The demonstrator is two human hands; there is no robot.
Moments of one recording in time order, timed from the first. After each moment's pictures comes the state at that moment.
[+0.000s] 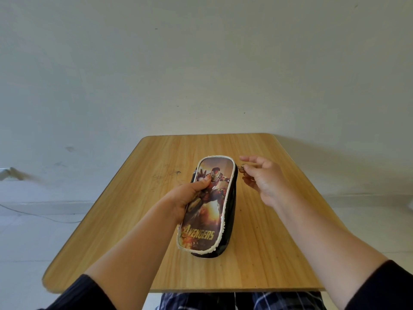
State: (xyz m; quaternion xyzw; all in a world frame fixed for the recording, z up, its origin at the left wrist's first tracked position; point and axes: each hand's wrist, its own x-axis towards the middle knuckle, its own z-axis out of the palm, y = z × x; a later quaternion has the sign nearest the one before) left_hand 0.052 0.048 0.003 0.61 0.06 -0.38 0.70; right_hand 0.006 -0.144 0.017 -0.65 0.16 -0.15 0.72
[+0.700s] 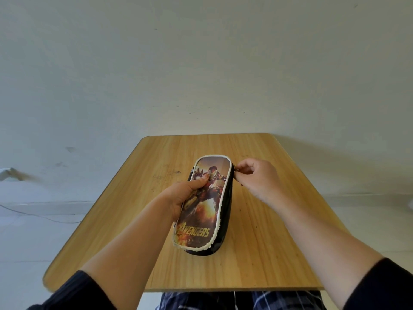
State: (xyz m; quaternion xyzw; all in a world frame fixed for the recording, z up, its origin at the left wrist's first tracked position) left_hand 0.054 0.055 0.012 0.64 0.05 -0.38 0.67; right_hand 0.000 -0.138 0.017 -0.86 0.07 -0.20 0.46
